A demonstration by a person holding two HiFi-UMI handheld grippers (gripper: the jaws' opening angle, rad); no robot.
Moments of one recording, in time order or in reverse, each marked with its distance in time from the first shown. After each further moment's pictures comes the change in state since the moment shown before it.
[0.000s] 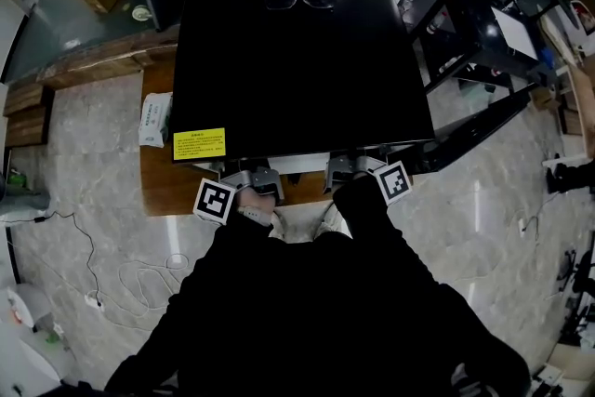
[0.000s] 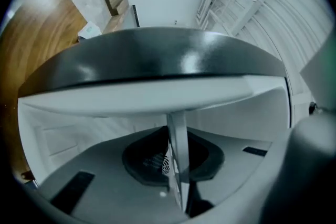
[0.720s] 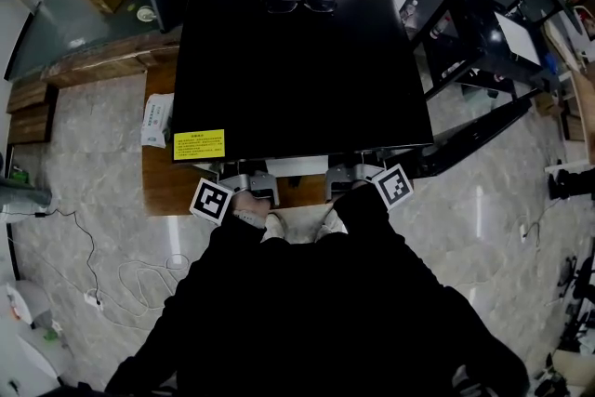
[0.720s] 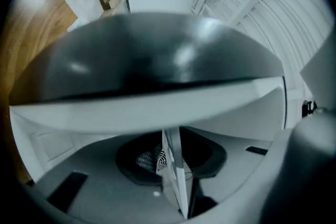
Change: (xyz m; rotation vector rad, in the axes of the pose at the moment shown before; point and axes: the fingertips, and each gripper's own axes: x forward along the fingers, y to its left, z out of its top) left arm 0.002 -0.009 -0.006 0.006 0.065 -0.061; right arm -0.001 0.016 -0.018 -0.038 0.129 0.046
